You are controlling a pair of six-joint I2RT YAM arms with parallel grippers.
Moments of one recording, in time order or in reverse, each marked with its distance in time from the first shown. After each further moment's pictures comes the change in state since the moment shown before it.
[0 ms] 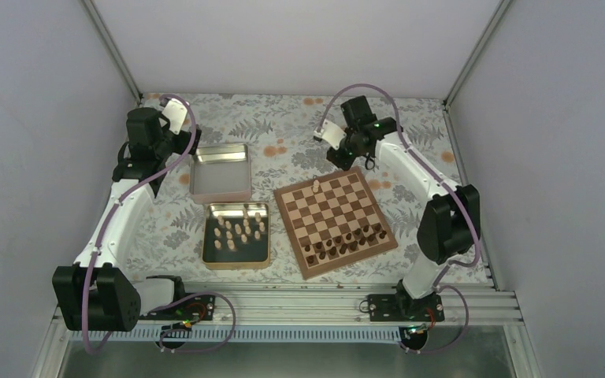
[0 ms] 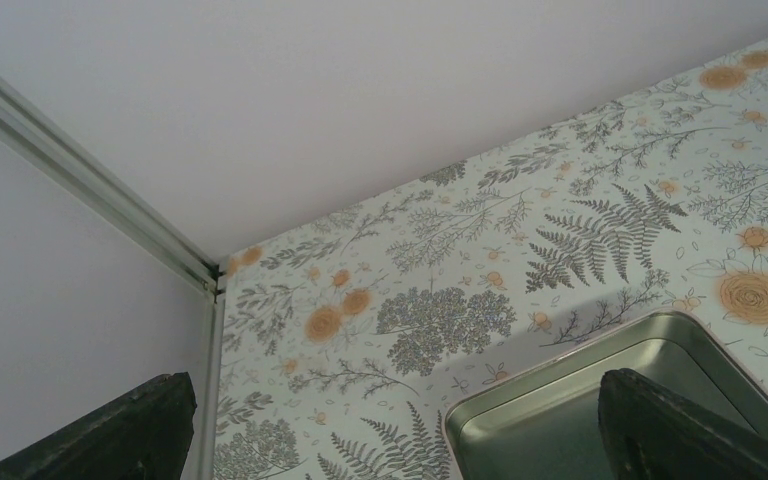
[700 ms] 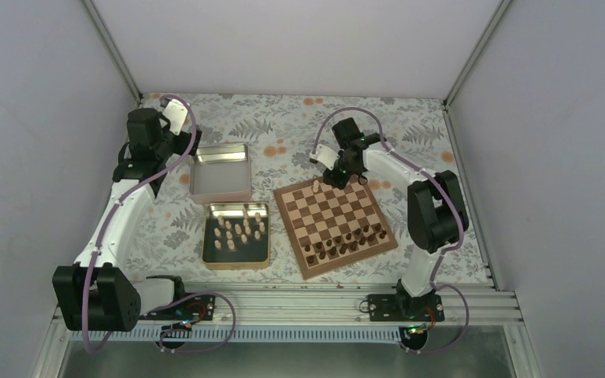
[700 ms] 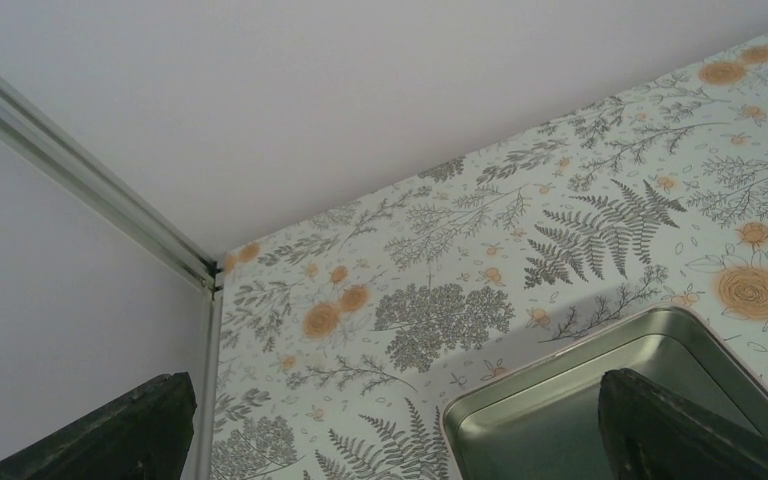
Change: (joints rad) left arm 0.000 0.000 -0.006 0.000 0.001 0.000; right arm 0.010 0.105 -0.186 0.094 -0.033 -0.002
